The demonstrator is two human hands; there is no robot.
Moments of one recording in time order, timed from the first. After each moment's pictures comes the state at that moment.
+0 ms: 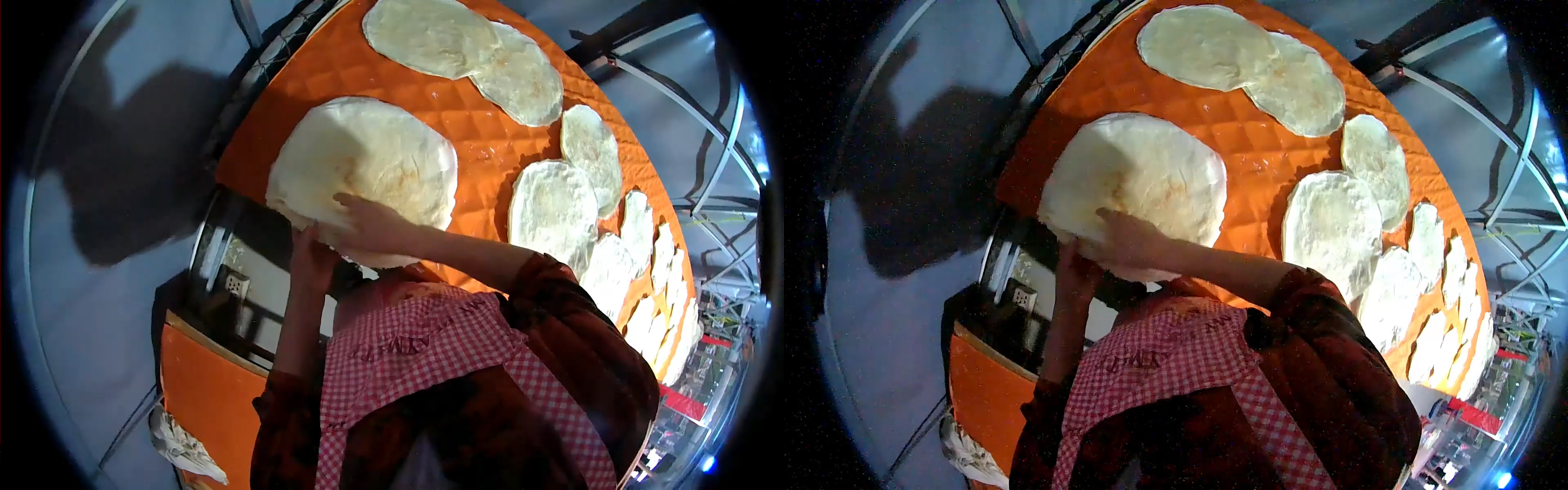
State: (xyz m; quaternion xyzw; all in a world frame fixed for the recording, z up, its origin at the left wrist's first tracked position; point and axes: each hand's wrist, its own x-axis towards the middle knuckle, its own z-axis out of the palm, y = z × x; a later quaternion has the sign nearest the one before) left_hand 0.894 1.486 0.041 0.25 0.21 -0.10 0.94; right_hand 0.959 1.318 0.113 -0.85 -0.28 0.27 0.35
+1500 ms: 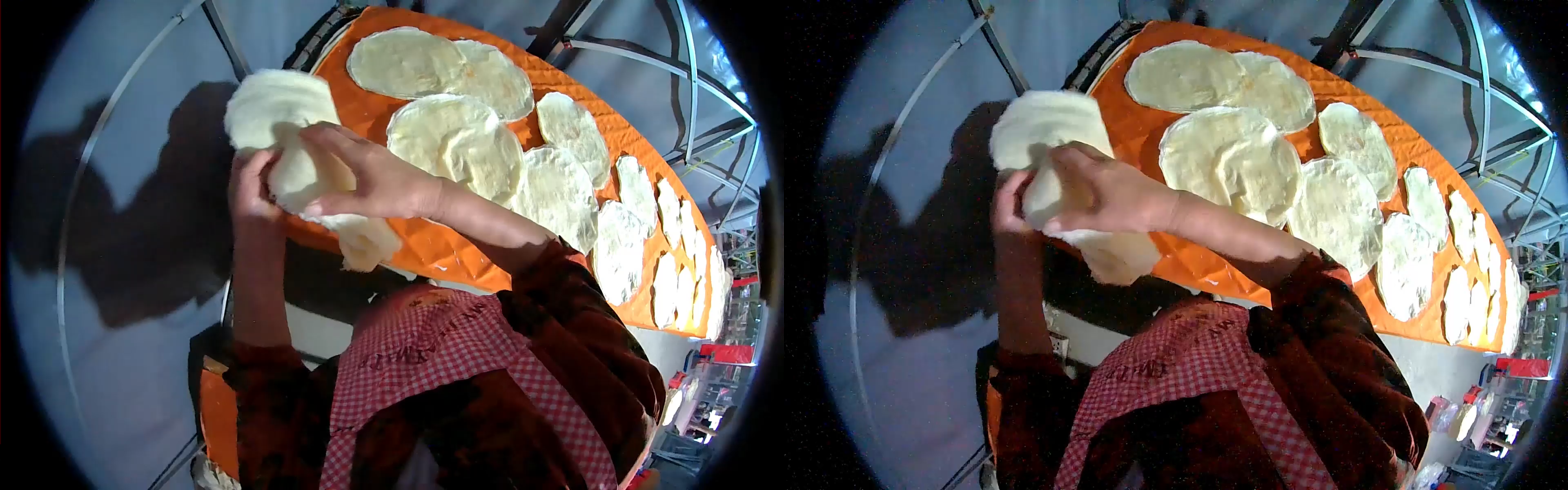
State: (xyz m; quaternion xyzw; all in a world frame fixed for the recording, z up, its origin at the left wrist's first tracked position) left_hand 0.996 1.550 0.224 0.54 -0.07 0.06 0.84; right_hand 0.964 1.353 0.275 -0.82 -0.32 0.00 0.48
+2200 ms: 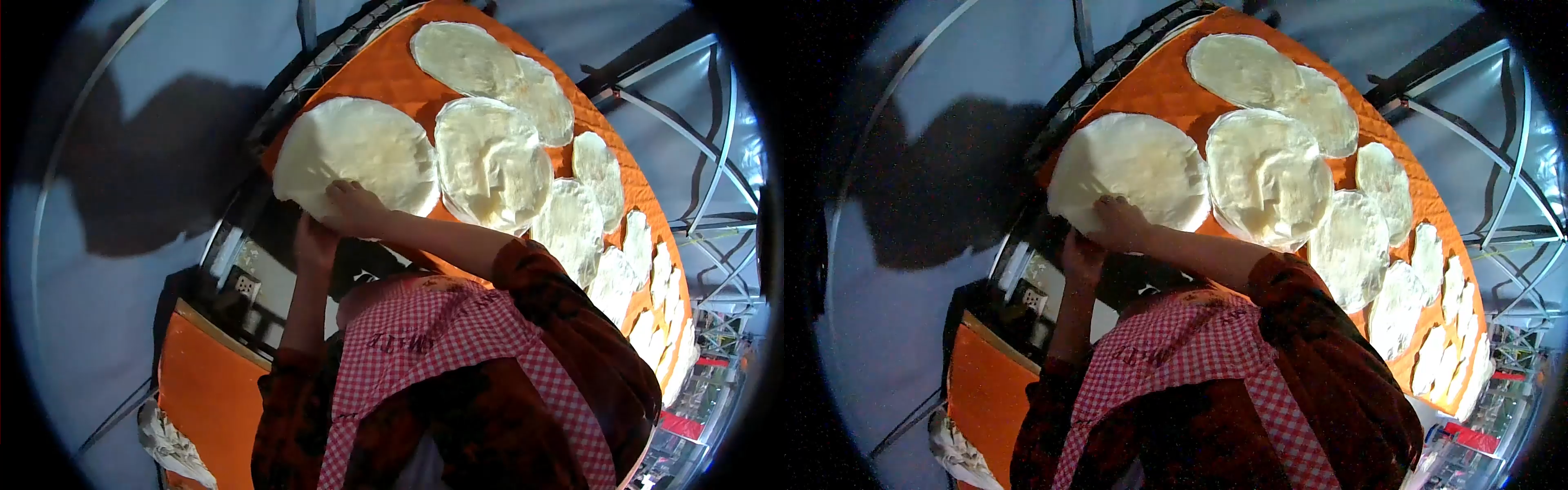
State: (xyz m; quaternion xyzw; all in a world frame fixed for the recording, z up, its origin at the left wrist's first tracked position) left_hand 0.894 1.582 0.018 0.22 0.21 -0.04 0.95; right_hand 0.960 1.455 0.063 -0.91 -0.29 0.10 0.27
